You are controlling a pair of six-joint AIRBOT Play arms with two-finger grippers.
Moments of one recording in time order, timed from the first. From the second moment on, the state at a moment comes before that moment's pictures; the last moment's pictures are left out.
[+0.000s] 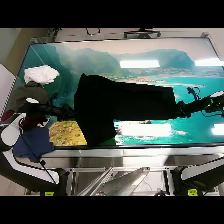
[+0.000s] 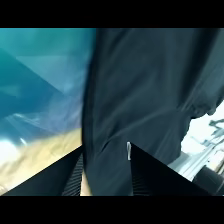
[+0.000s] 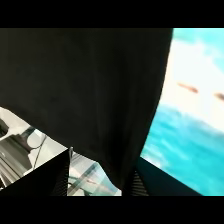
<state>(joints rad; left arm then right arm) 0.29 -1.75 1.07 0.77 -1.29 -1.11 -0.49 -1.79 1.17 -0.86 1.45 0.97</state>
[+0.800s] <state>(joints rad) 0.18 -1.82 1.18 0.69 -1.30 -1.04 -0.49 -1.76 1.18 -0.78 1.45 0.95</state>
